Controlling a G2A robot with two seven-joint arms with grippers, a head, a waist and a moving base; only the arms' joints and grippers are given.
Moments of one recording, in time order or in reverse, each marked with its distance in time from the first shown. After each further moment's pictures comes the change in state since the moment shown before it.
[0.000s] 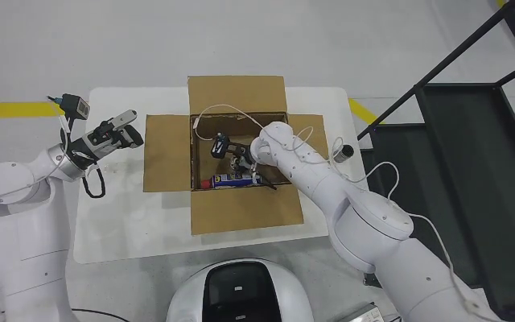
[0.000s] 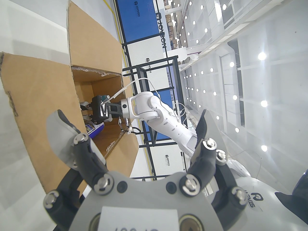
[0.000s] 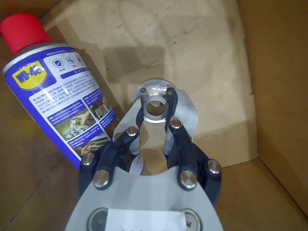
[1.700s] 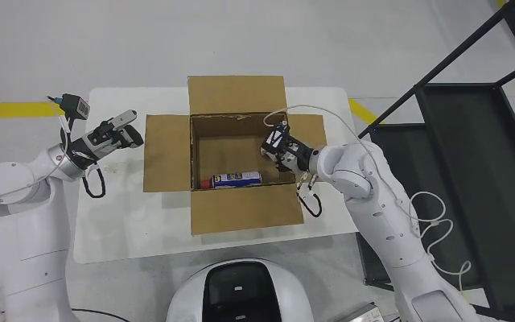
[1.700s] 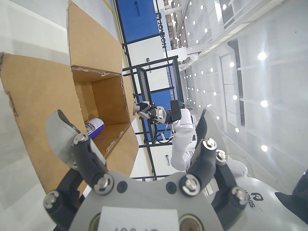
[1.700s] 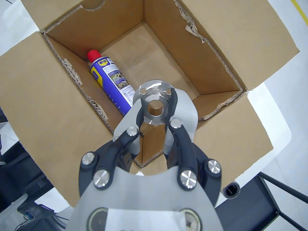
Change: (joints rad) left arm 0.000 0.000 0.000 0.000 0.000 0.000 0.001; right arm -0.728 0.420 0.820 -1.406 -0.015 0.080 0.443
